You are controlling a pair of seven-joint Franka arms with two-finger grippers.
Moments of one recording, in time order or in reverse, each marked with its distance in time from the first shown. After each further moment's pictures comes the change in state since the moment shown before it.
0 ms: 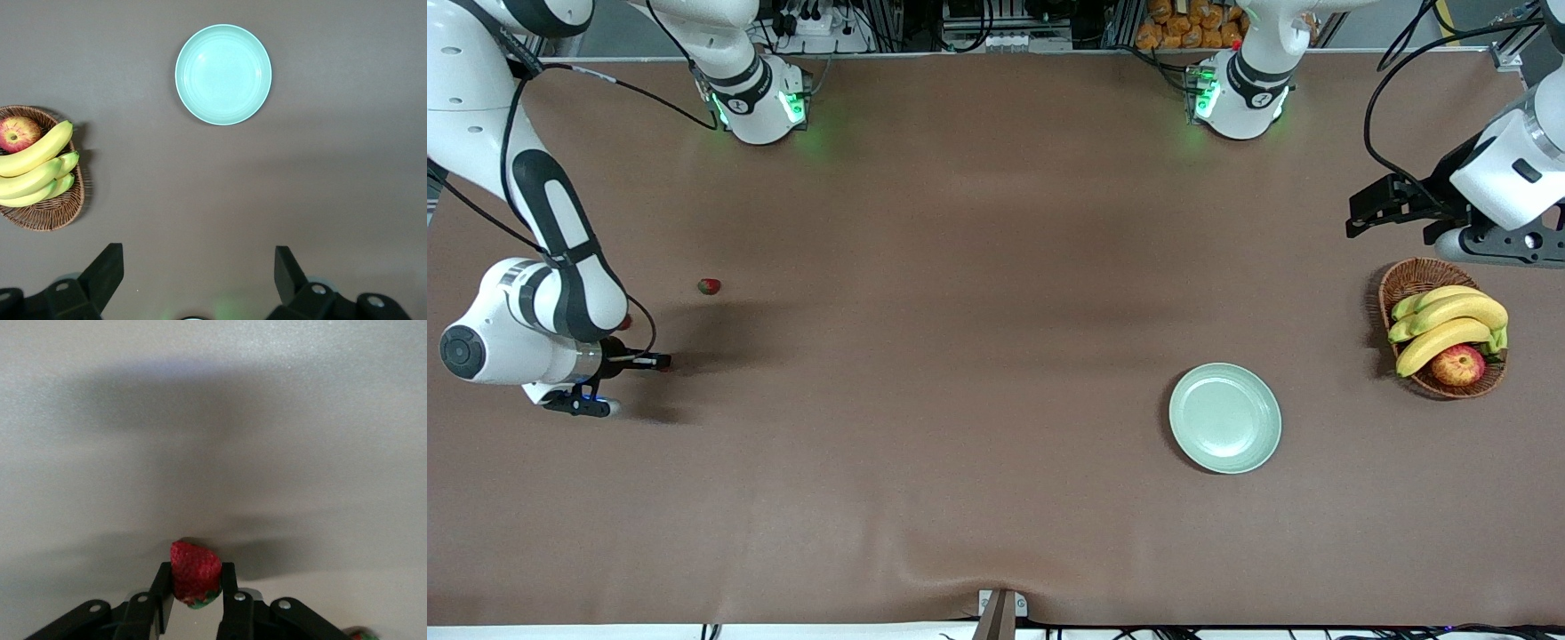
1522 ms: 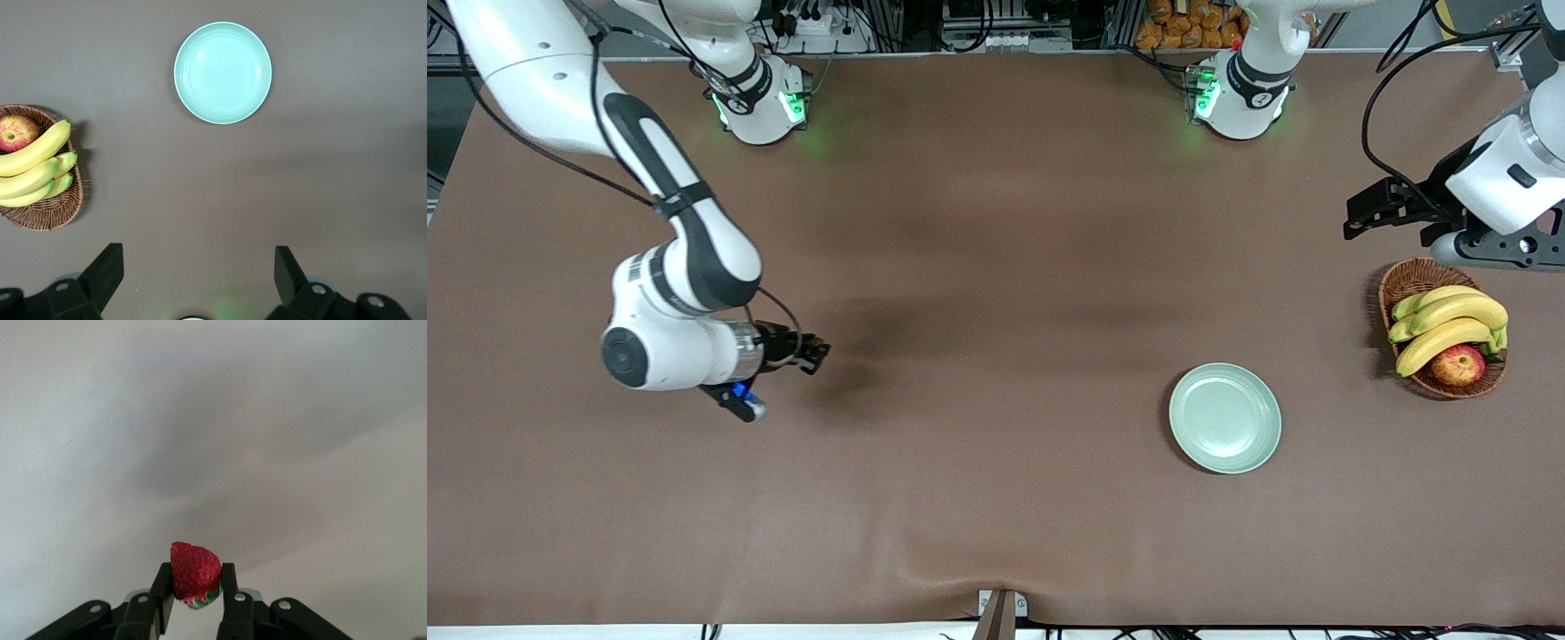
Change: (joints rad) left arm -0.001 0.008 -0.001 0.000 0.000 0.000 0.000; right arm 0.198 -0.045 0.365 0.114 0.207 -0.167 0.891
